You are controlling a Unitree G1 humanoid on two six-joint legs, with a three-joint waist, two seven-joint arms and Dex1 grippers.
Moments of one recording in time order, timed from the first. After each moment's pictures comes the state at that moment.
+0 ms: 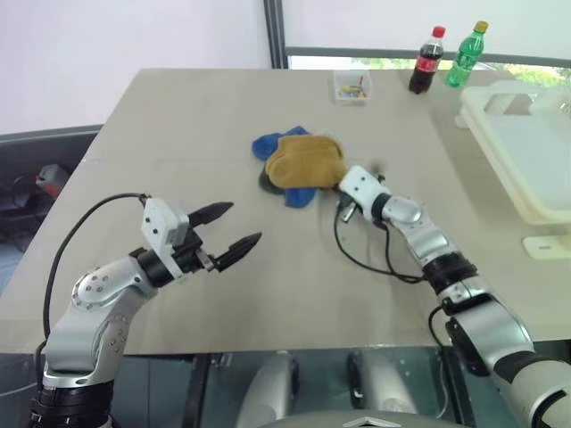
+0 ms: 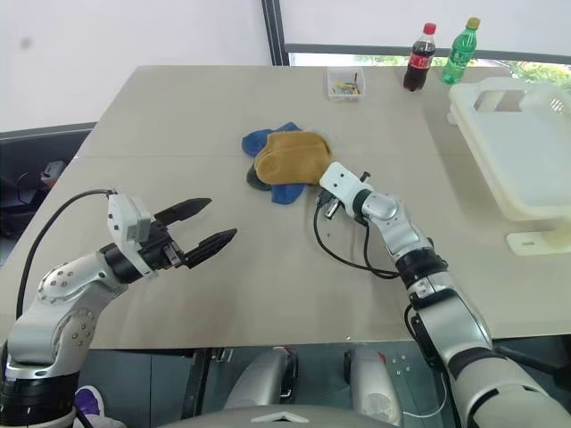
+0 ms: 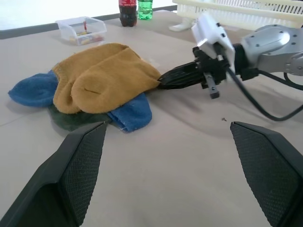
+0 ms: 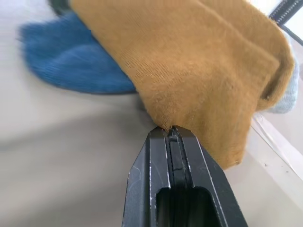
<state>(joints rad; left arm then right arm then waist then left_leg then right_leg) 0.00 0.64 0.26 -0.38 -0.57 0.36 -0.83 -0.70 -0.27 0.27 0.49 -0.14 0.02 0.59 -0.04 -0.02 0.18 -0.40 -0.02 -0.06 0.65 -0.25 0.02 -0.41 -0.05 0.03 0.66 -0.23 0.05</state>
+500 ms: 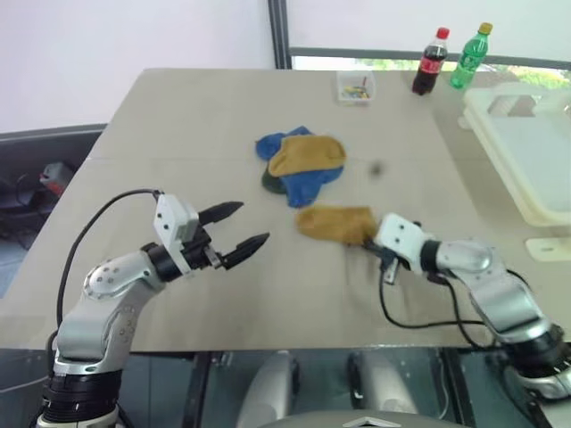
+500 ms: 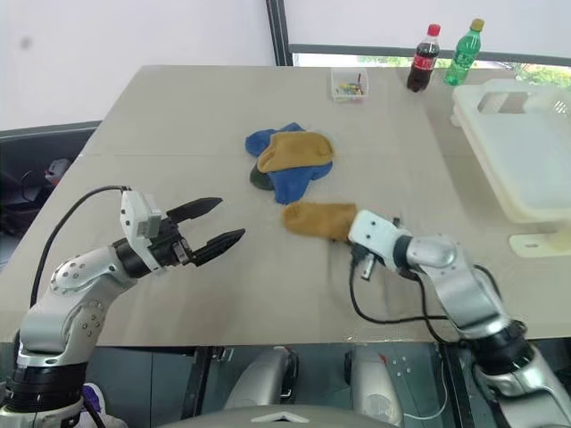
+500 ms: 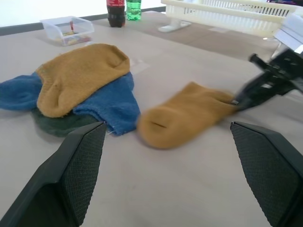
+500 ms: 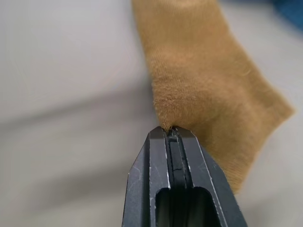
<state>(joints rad) -0.07 0.64 0.20 -0.31 -0.57 0.36 -0.89 -0.22 -0.69 0.26 -0.48 -0.02 0.65 0.90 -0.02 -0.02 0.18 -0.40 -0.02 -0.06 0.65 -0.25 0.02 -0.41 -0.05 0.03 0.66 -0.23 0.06</state>
